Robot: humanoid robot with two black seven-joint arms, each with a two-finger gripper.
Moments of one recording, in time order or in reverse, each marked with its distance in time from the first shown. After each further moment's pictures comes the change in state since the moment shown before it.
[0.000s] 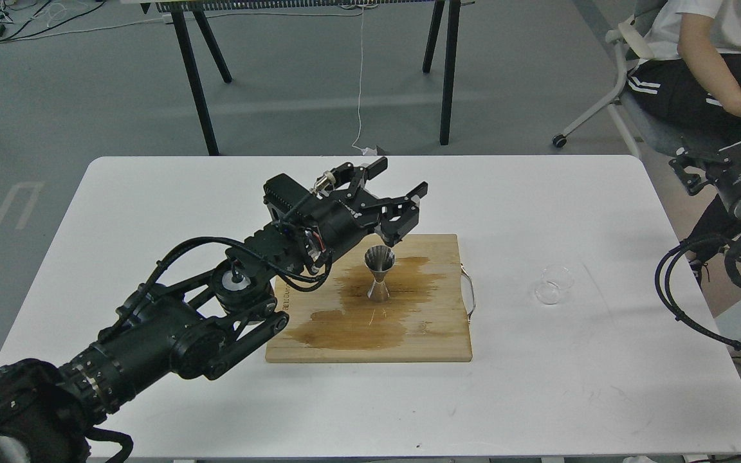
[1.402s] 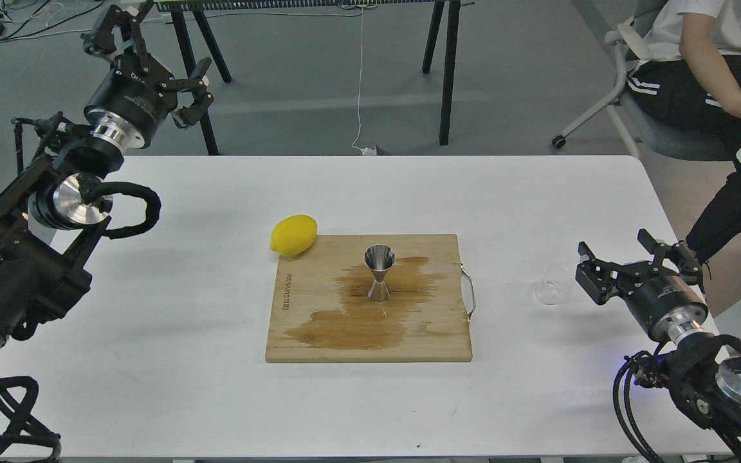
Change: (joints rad) left arm -0.025 0.287 -0.398 0.106 -2.039 -0.581 -0.031; right arm -0.694 0.019 0.041 0.938 0.414 -0.301 0.049
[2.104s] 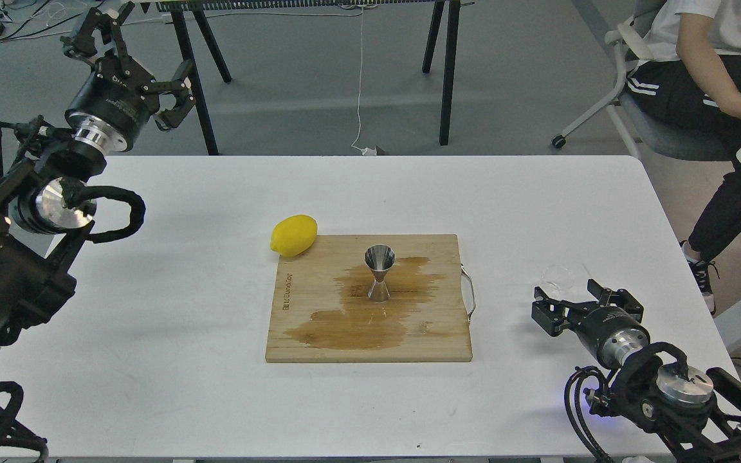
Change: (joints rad) left arm 0.017 0.029 0.005 -0.001 0.001 -0.003 -0.022; right arm 0.108 0.207 -0.014 -0.166 -0.030 -0.238 0.001
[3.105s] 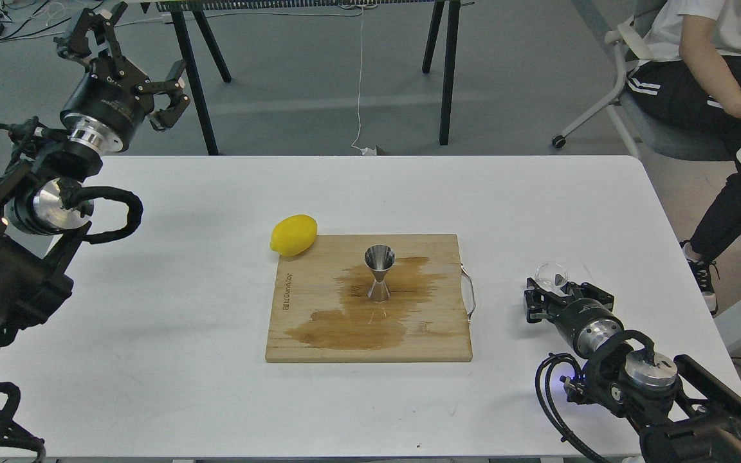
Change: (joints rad) left arm 0.000 0.011 -0.002 0.003 0.003 0.011 -0.003; right arm 0.067 0.070 -0.001 -0.088 -0.043 0.018 -0.016
